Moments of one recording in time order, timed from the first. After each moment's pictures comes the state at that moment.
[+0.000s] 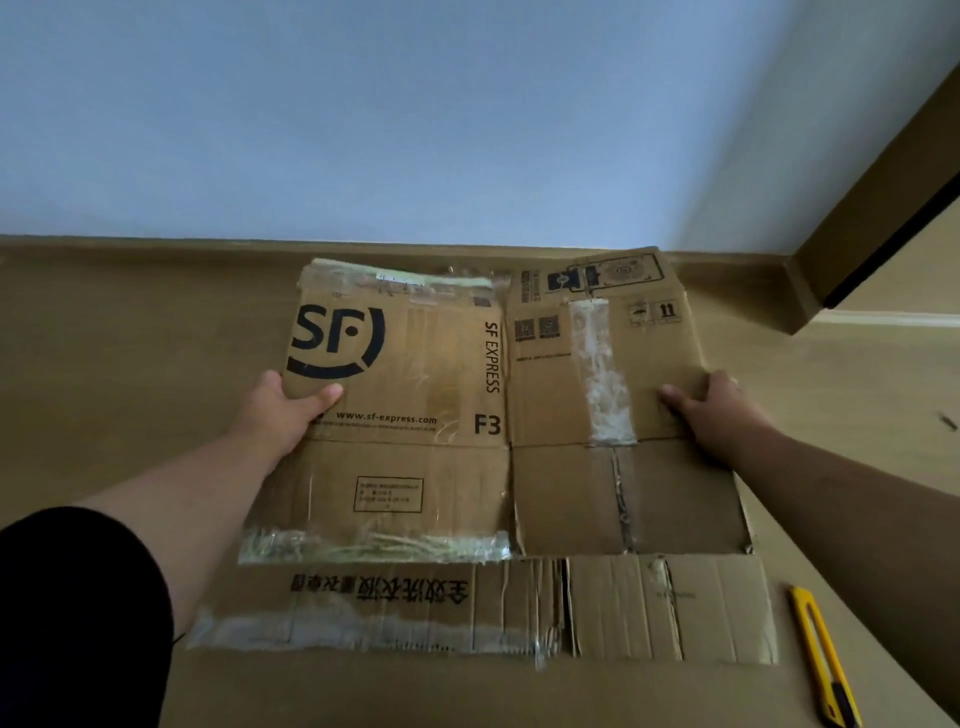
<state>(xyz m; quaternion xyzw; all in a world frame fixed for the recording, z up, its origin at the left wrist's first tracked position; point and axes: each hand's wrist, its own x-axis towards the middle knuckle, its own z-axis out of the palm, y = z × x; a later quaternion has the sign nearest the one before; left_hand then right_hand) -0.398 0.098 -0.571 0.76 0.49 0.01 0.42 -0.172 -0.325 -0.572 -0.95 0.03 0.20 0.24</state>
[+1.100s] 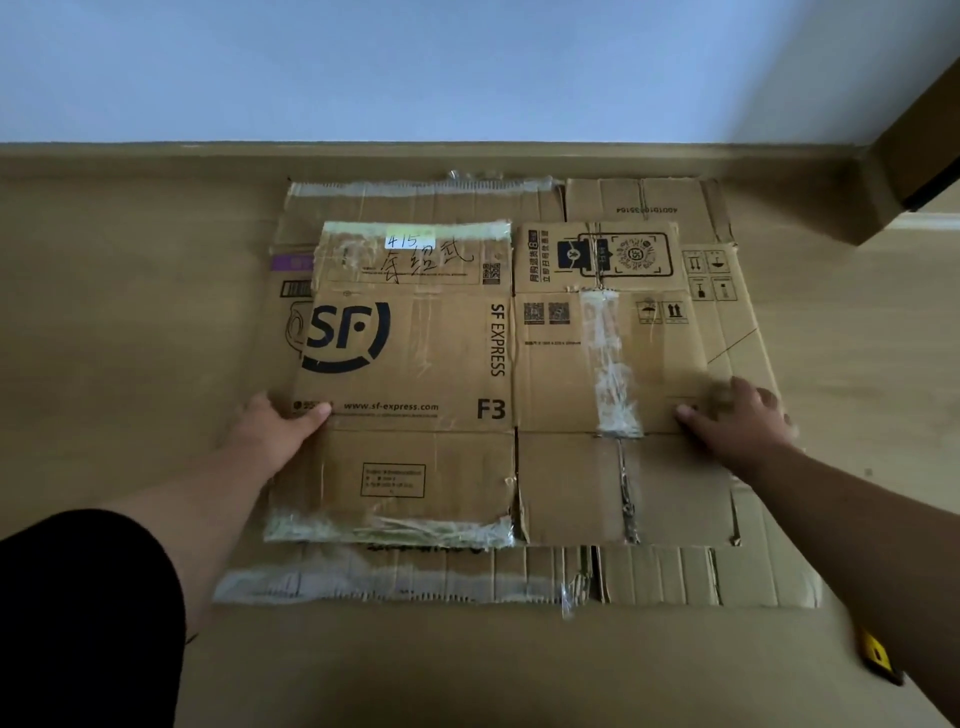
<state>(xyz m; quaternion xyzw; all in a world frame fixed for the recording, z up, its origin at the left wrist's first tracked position) -0.450 0.116 -0.673 0.76 0.55 -0.16 0.29 -0.217 -0.352 -0.676 -0.96 0.05 0.24 0.11</state>
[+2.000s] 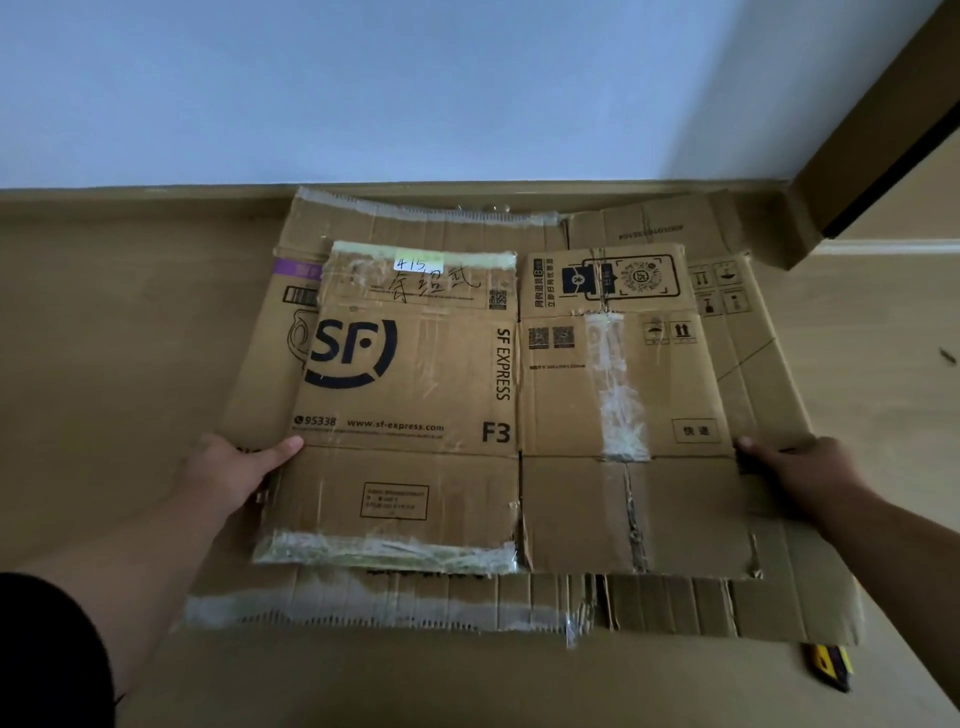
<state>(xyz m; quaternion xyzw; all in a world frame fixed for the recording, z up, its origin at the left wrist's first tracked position) -0.439 0.096 -0.661 0.75 0.57 -0.10 0.32 -0.195 -0.465 -0.661 -0.91 0.24 0.21 0.27</state>
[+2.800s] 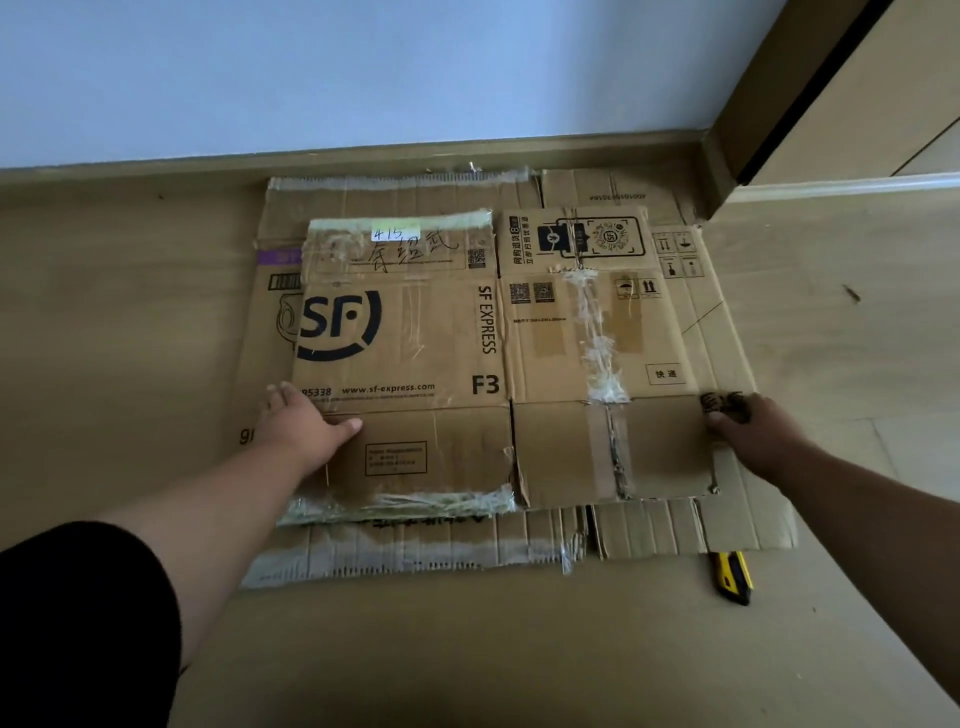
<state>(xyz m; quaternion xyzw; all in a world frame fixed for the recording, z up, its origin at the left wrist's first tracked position) -0.361 -0.038 -0.671 0.86 0.42 -0.23 0.20 -0.194 -0.535 -0.676 -0.95 0.11 0.22 0.20</state>
